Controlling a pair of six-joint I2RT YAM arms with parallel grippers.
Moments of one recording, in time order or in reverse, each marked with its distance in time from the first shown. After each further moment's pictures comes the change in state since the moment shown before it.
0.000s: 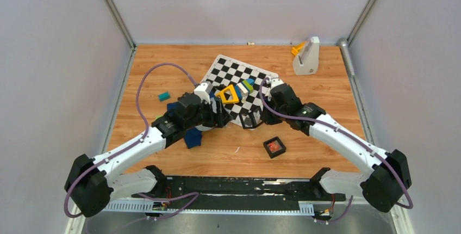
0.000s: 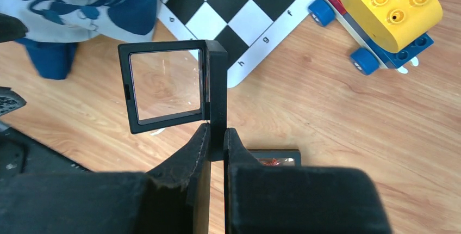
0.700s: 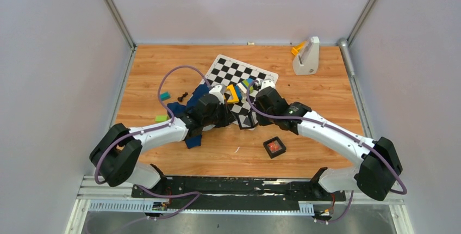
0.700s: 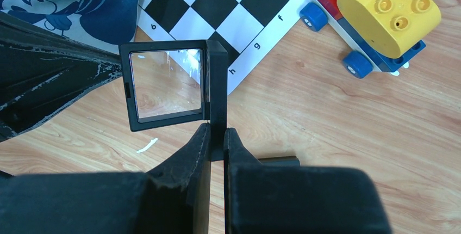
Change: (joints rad) left arm -0.049 0.353 0.013 0.263 -0.022 -0.085; right arm 0.125 0.131 0.053 -0.014 0.217 0.048
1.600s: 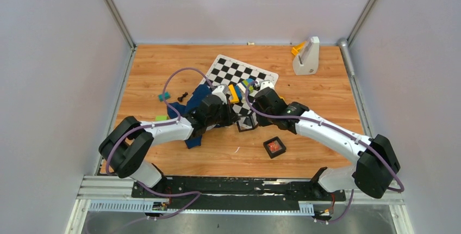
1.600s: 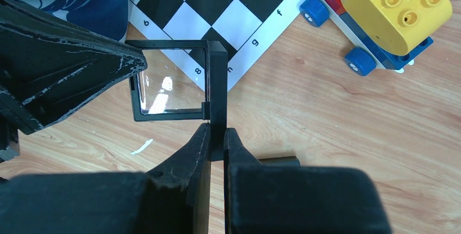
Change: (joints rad) left arm -0.002 0.097 -0.005 0.138 0.014 -0.043; right arm 0.000 0.026 -0.007 0.008 0.002 0.005
